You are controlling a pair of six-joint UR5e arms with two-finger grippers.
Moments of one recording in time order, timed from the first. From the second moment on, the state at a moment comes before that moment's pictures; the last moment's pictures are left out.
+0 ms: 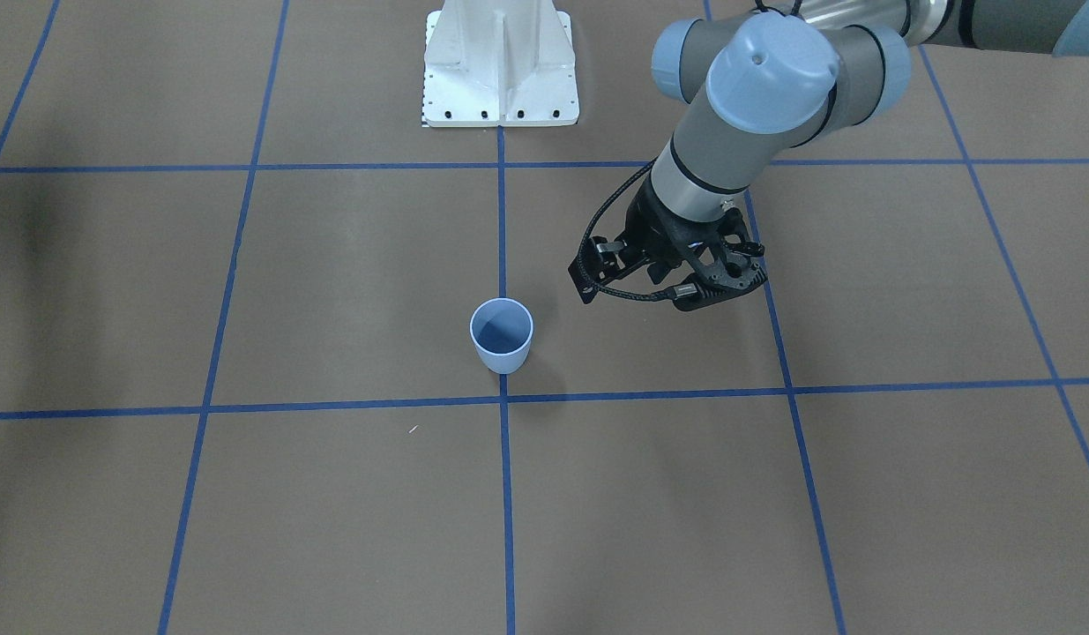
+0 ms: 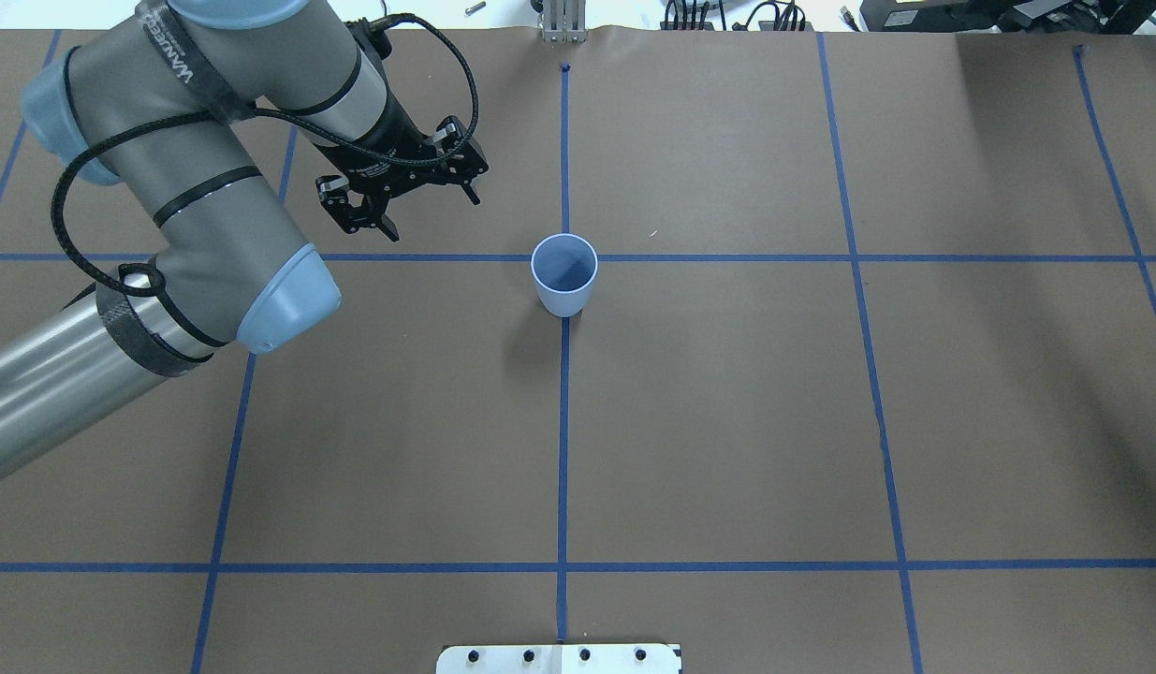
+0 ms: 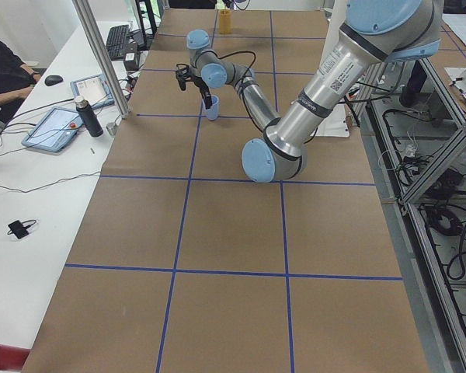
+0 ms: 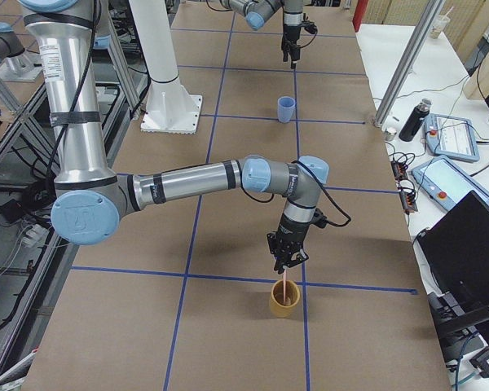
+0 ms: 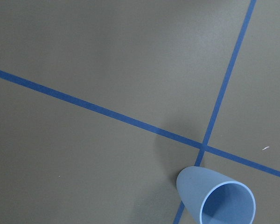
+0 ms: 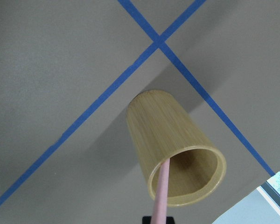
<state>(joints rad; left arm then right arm) -0.82 -2.30 -1.66 -1.61 -2.20 -1.42 1.34 -1.47 1.68 -1.89 1.86 -0.61</state>
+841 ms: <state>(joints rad) -0.82 -2.30 -1.66 -1.61 -2.20 -1.42 1.35 -1.48 1.73 -1.88 1.87 -0.60</state>
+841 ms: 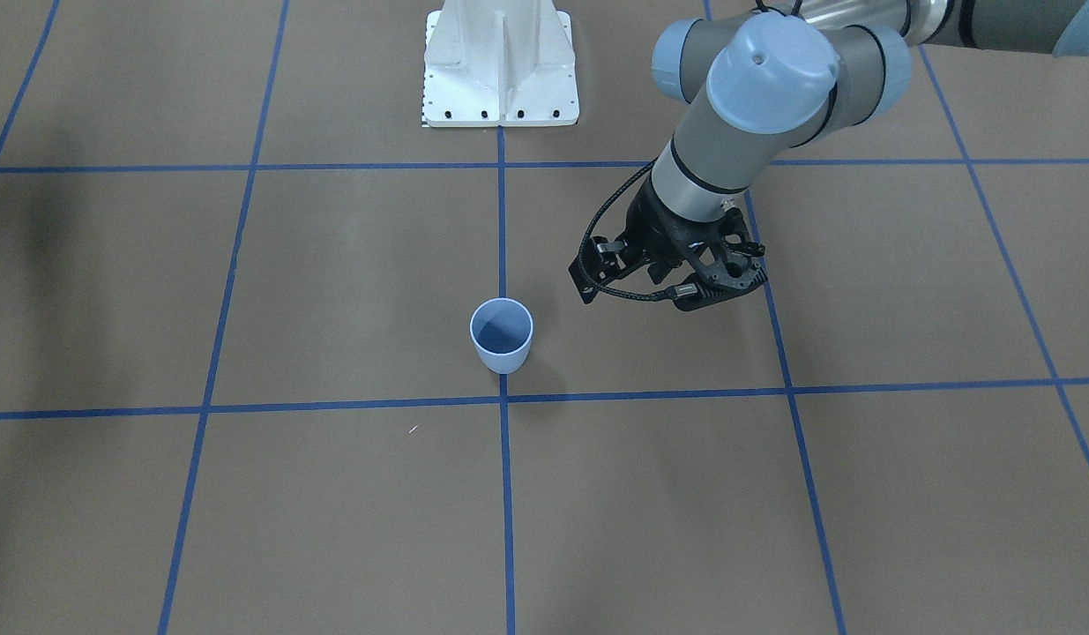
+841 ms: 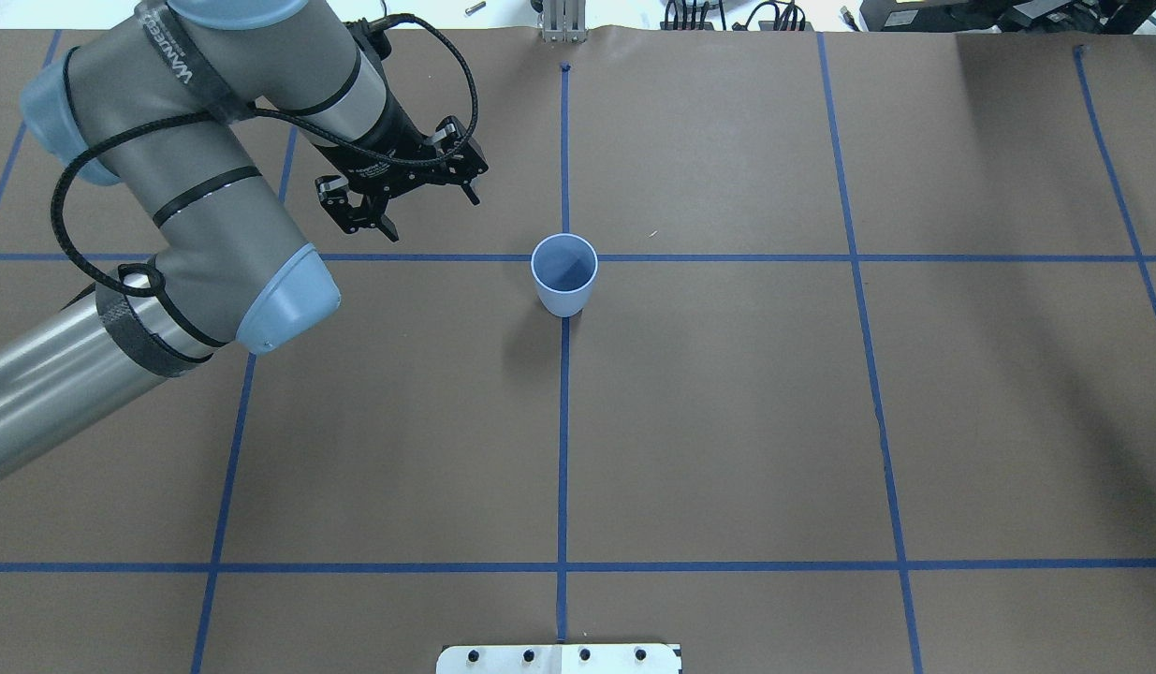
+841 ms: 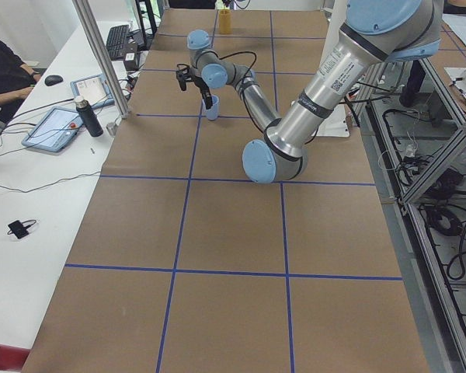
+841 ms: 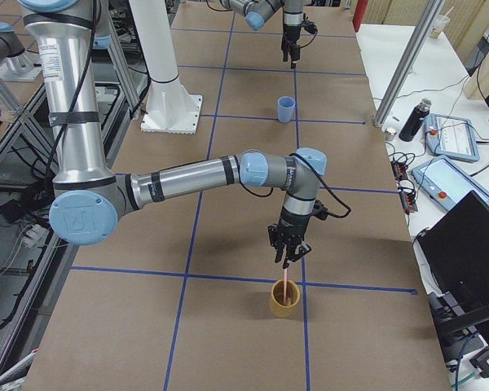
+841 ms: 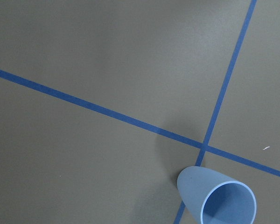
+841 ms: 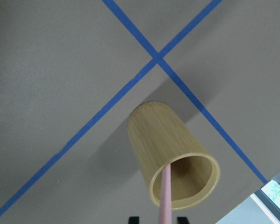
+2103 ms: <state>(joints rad) -0.82 -2.27 -1.66 -1.63 -2.20 -1.42 1.51 -1.53 1.71 -1.65 2.18 -0.87</state>
